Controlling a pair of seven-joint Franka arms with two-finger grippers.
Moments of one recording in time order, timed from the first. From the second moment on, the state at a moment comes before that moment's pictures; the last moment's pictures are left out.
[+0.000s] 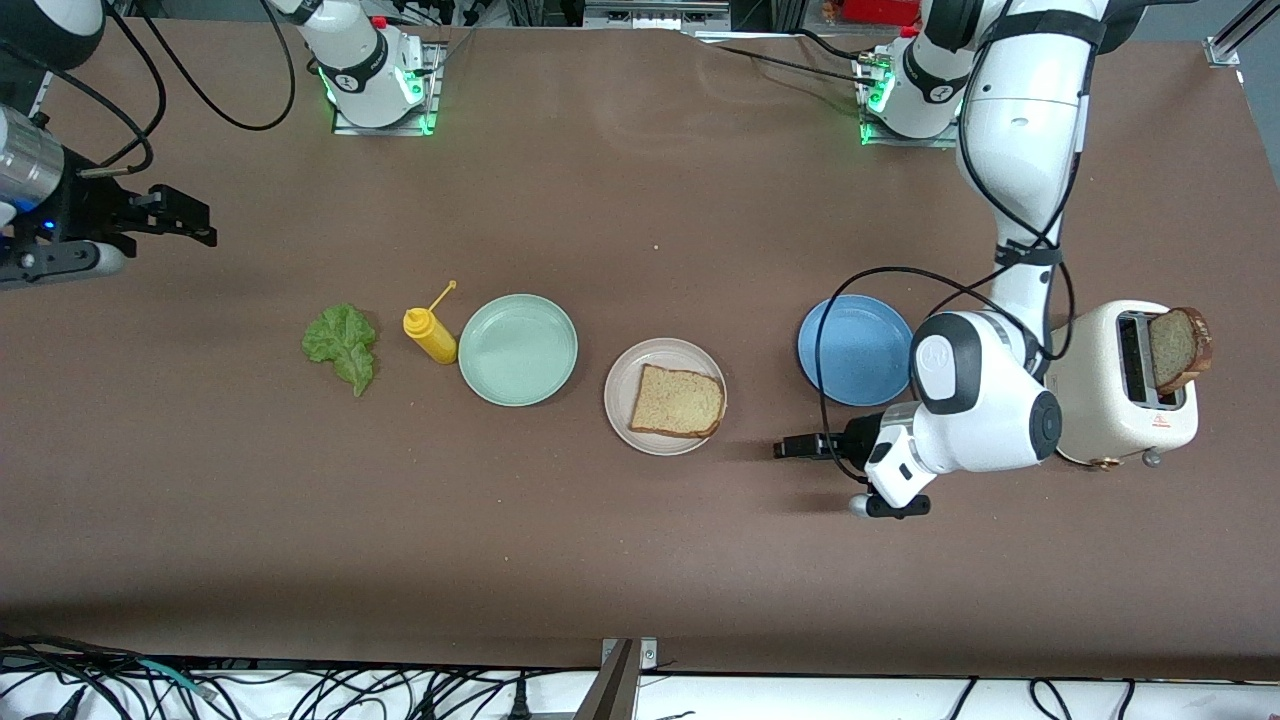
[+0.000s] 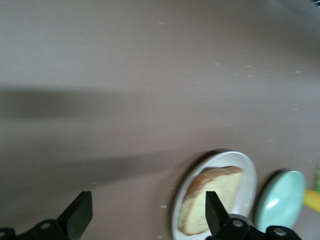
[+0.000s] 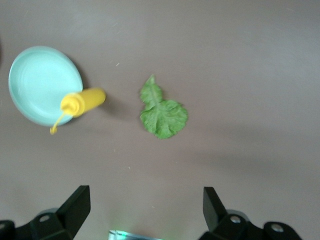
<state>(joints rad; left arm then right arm) -0.39 0.80 0.25 -1.35 -0.79 2.03 0.12 -0.05 0.02 0.04 -1.72 0.04 1.59 -0.27</state>
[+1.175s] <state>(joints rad) -0.23 0.59 0.27 -1.34 -0.15 1.75 0.10 -0.07 0.37 -0.11 -1.90 0.69 1.76 -1.45</state>
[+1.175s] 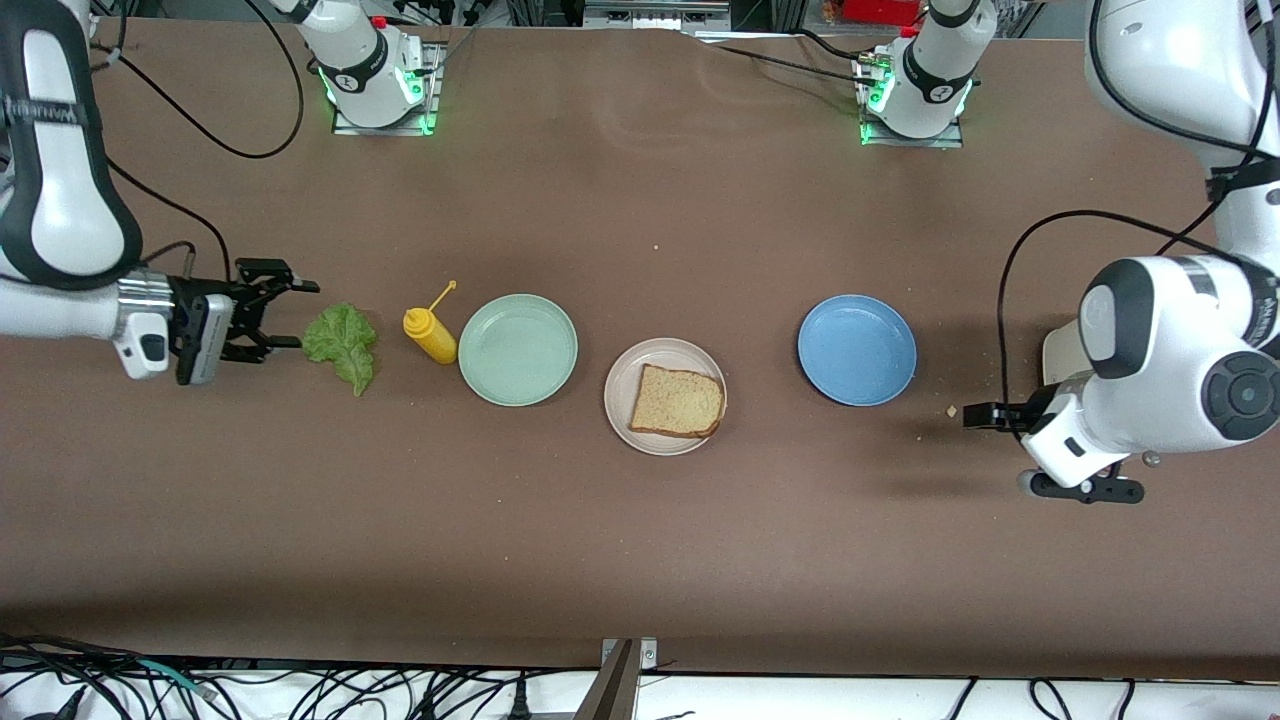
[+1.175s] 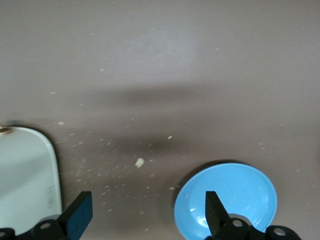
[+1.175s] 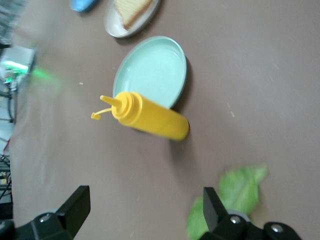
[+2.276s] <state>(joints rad) -0.16 0.38 0.27 -1.34 -0.10 1.63 0.10 -0.09 0.65 -0.05 -1.90 1.10 1.66 -2.38</state>
